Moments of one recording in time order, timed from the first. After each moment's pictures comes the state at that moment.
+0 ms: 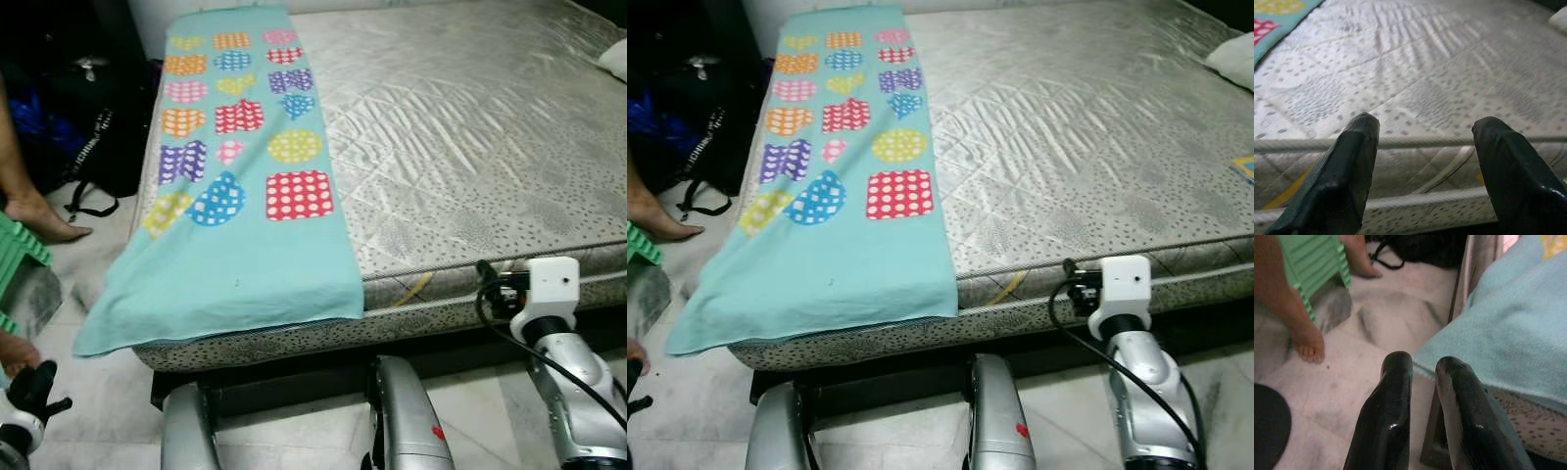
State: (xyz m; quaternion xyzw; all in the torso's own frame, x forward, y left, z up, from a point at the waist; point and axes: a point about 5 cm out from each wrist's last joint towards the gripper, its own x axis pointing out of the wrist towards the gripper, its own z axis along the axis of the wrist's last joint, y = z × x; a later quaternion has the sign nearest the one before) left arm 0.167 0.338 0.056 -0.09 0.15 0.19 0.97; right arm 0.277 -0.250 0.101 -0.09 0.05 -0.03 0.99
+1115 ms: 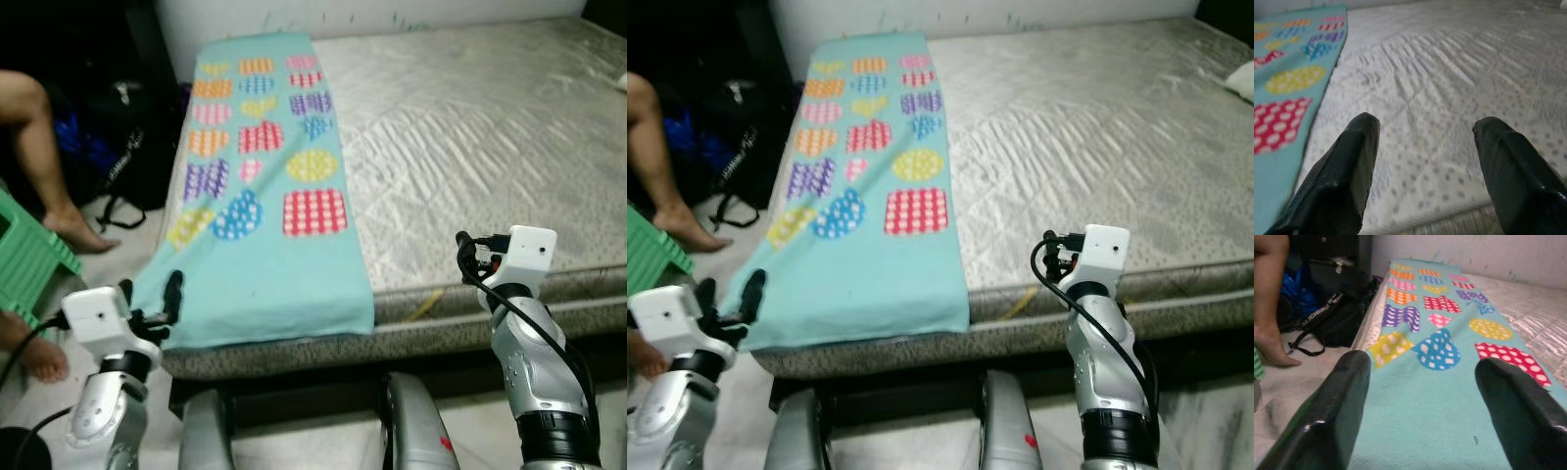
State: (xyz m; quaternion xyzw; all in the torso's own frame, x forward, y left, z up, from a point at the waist) left arm 0.230 0.209 0.106 -0.10 0.01 0.04 0.99; right arm 0.316 -0.220 0.124 0.03 0.03 -0.07 1.00
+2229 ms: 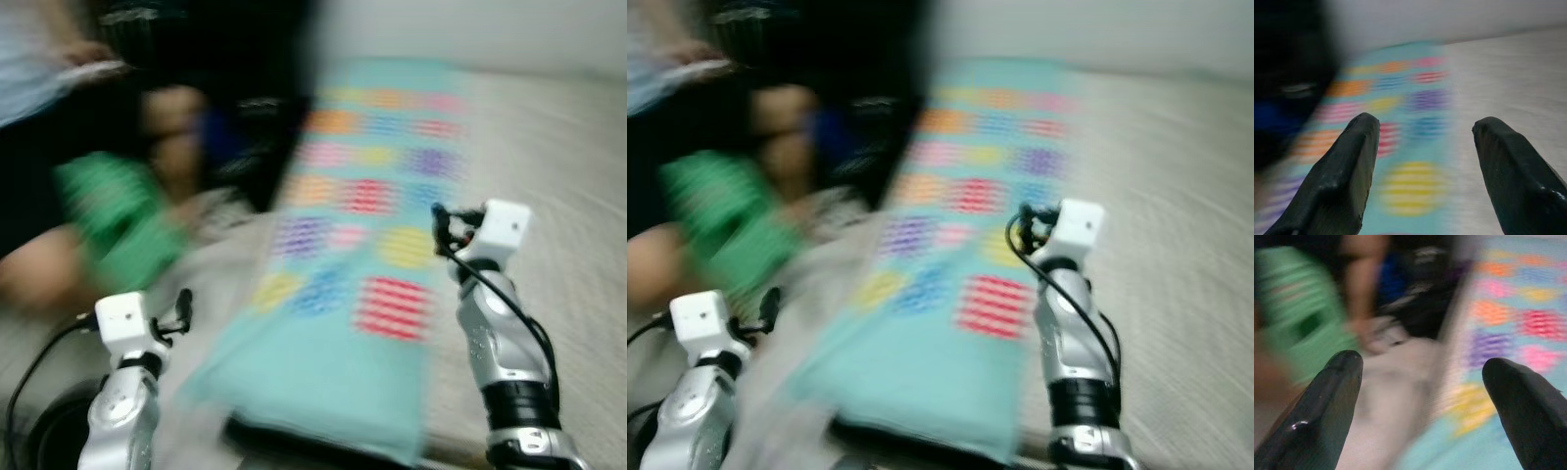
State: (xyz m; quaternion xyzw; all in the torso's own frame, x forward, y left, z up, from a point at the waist) left arm 0.254 0.203 0.066 -0.07 0.07 0.06 0.99; right arm 0.331 -0.208 0.129 0.05 -0.01 -0.09 0.99
